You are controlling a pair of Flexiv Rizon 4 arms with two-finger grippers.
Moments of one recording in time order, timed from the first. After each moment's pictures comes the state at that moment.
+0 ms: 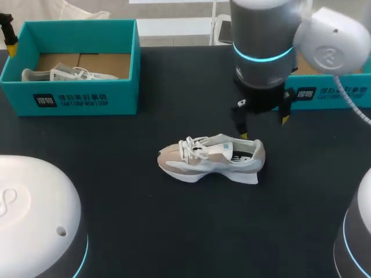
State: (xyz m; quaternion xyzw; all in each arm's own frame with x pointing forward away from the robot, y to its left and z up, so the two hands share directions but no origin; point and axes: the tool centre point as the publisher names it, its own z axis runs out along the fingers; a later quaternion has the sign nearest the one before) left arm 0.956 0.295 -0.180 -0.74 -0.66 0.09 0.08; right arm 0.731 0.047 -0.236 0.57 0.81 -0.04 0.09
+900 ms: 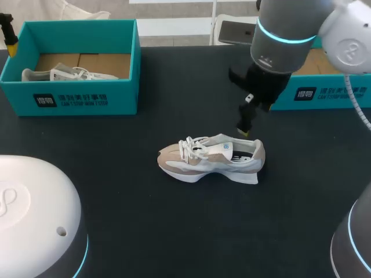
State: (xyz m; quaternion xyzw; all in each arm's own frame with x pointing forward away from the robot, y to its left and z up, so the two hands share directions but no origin) left arm 0.956 0.295 -0.180 -0.74 -0.66 0.09 0.08; right arm 0.743 0.064 -0.223 0.33 0.94 0.05 0.03
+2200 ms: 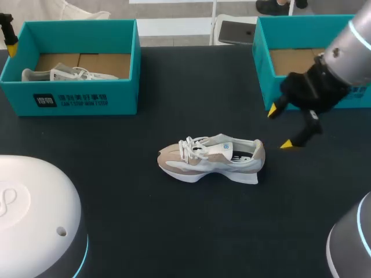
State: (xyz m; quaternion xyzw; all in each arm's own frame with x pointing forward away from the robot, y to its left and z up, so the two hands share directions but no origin) left arm 0.956 0.295 -0.180 -0.74 -0.66 0.09 0.08; right arm 0.738 0.002 -0.252 -0.08 0.97 0.24 0.02
